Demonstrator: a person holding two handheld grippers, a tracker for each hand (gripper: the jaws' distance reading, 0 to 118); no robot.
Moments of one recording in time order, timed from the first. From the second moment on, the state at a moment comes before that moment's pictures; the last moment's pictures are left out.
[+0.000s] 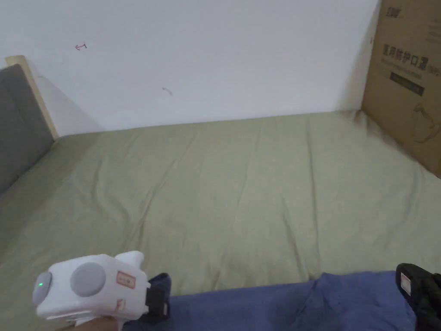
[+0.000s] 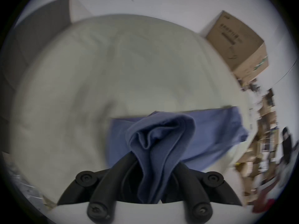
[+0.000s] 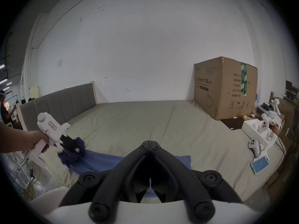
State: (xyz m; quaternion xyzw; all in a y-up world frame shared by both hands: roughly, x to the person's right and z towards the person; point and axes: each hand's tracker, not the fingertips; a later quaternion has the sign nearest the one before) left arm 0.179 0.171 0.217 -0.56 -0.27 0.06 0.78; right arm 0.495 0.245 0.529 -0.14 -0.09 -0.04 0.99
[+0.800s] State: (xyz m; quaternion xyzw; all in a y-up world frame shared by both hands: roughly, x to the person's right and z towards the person) left arm 0.242 0.131 0.286 -0.52 -0.31 -0.12 0.79; right arm 0.520 0.221 0.539 -0.17 -0.09 -0.09 0.98
